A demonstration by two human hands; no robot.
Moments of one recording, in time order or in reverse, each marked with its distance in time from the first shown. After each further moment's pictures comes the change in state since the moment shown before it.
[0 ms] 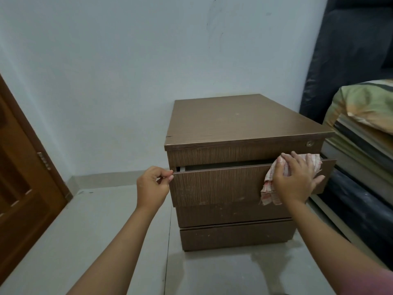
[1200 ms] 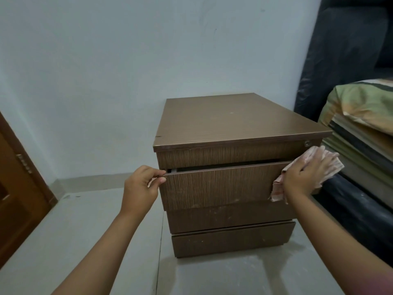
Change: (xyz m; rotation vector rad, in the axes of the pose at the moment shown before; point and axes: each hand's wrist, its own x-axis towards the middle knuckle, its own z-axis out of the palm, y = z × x) left_hand 0.009 -0.010 0.001 0.159 -0.090 0.196; right_hand 0.032 0.032 0.021 0.200 0.131 0.290
